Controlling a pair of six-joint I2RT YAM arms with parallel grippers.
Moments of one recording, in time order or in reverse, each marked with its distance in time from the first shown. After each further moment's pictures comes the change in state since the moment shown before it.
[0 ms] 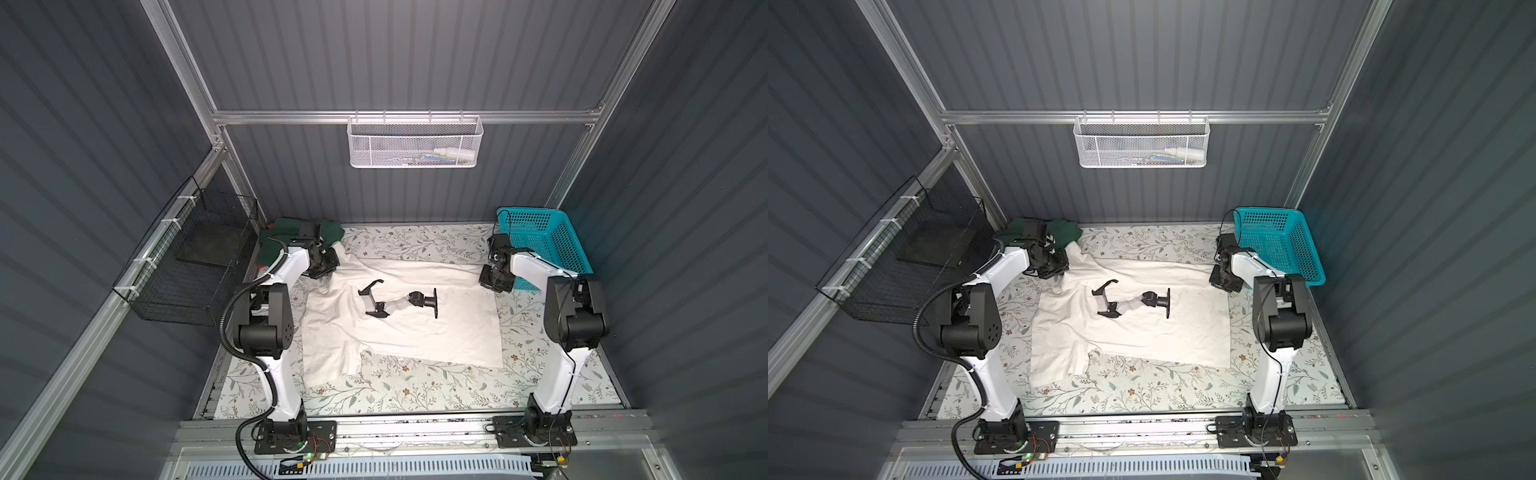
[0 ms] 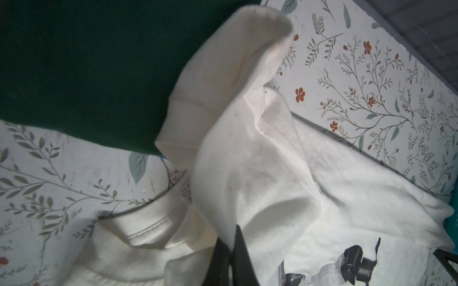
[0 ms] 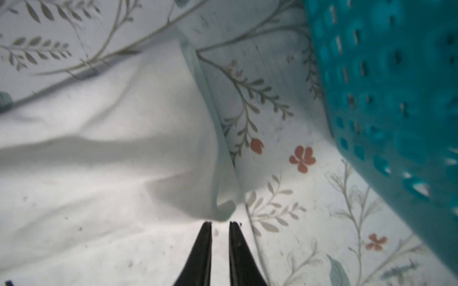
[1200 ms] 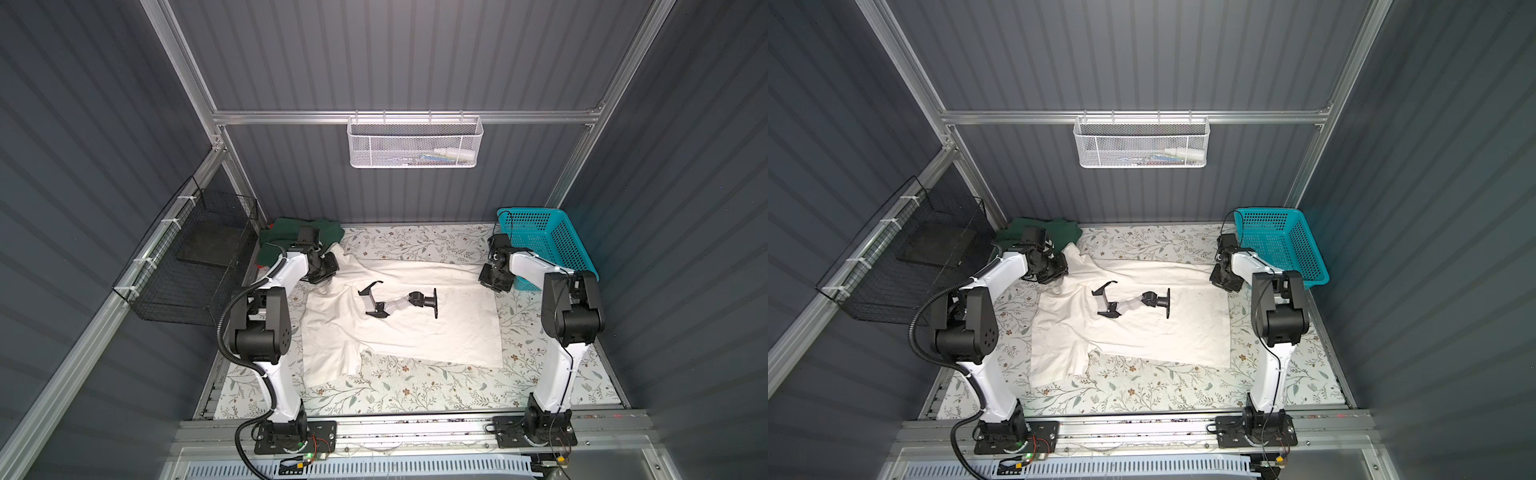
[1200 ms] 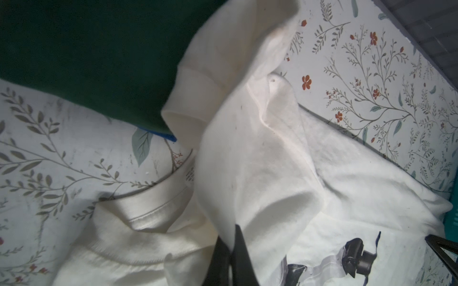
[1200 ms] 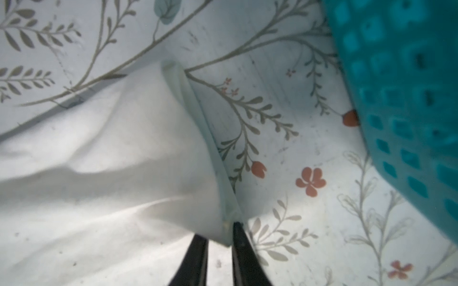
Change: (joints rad) left arm 0.003 -0.063 -0.094 0.035 0.008 -0.021; right arm -0.016 0.086 0.060 0.026 -0.005 0.031
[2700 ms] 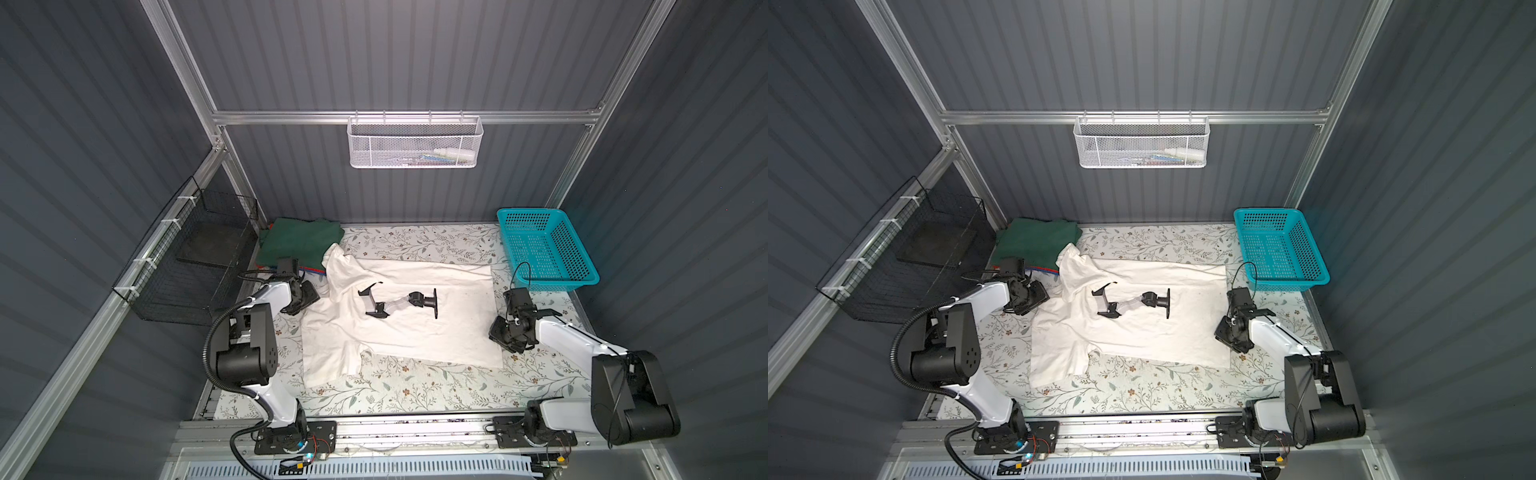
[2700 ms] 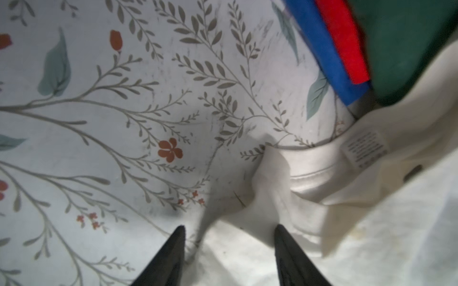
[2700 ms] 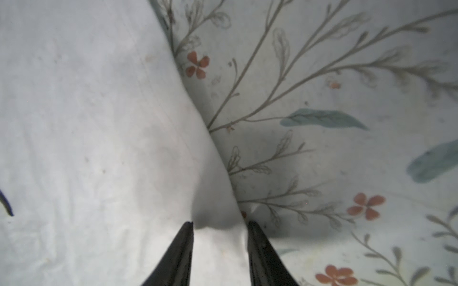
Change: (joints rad) left arm 0.134 -0.163 -0.416 0.191 -0.152 -0.031; right arm 0.040 -0.673 -0.791 0.108 -0.175 0.149
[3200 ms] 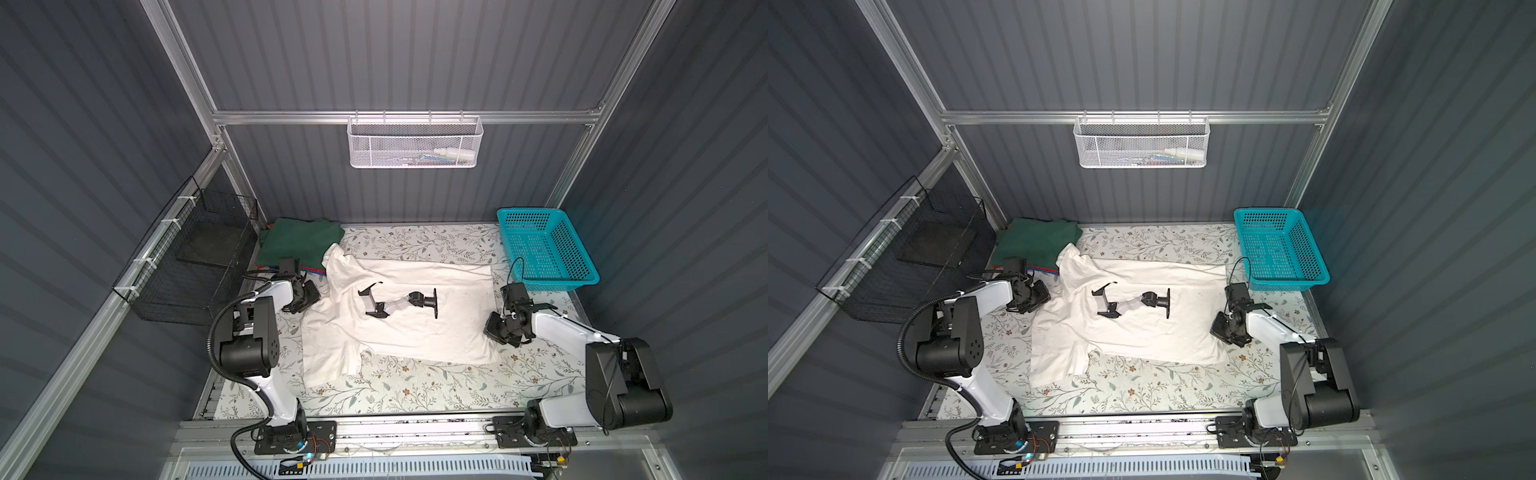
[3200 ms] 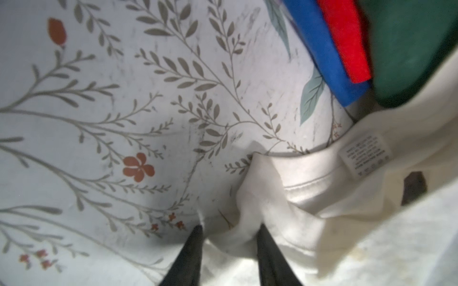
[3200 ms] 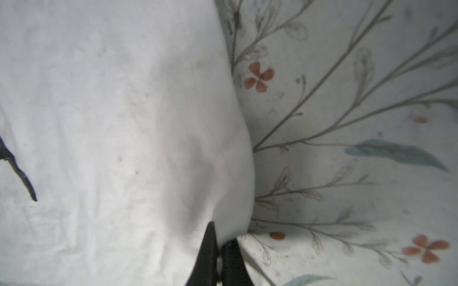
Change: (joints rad) left arm 0.000 0.059 0.021 0.040 0.051 0.013; right arm 0.004 0.067 0.055 0.017 -0.056 -0.078
